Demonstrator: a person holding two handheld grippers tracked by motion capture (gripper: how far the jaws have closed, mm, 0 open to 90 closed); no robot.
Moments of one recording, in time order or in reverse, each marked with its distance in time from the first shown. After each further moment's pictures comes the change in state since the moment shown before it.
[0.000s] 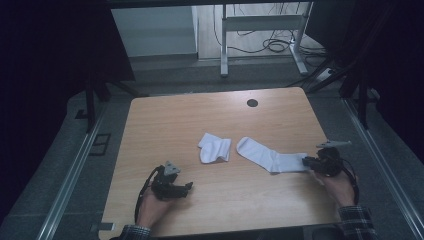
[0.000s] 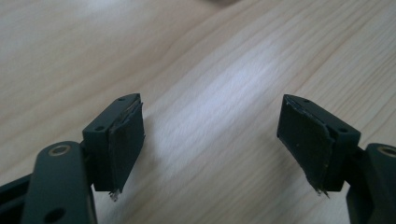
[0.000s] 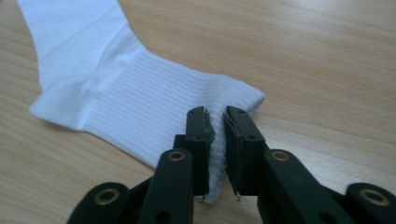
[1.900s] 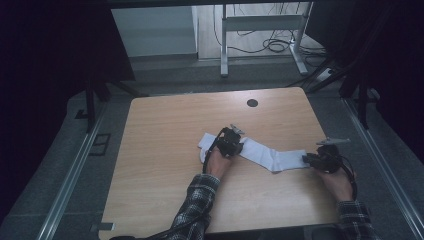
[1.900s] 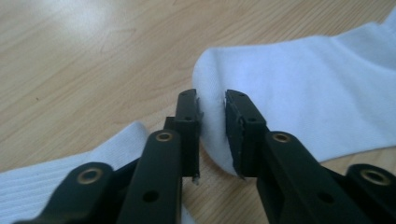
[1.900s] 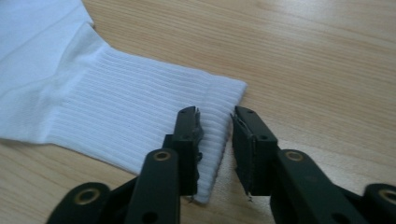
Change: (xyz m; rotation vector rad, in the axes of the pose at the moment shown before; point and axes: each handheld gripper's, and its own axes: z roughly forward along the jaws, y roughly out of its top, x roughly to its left) left arm -0.068 0.166 0.145 0.010 -0.033 0.104; right arm -0.017 0.001 0.018 -0.003 -0.014 0.005
